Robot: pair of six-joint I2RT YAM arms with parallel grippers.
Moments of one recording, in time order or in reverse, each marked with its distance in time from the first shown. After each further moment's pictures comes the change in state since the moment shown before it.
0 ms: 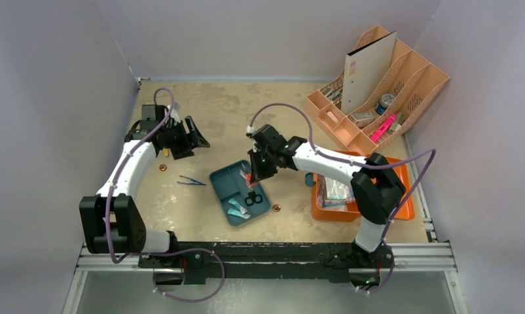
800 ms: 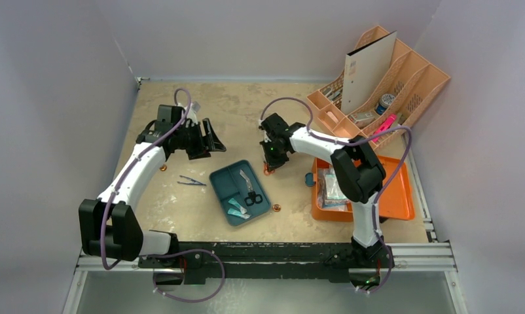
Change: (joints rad) left arm -0.165 -0.035 0.000 0.017 0.037 -0.020; right arm -0.133 0.253 0.165 -0.108 0.103 -0.160
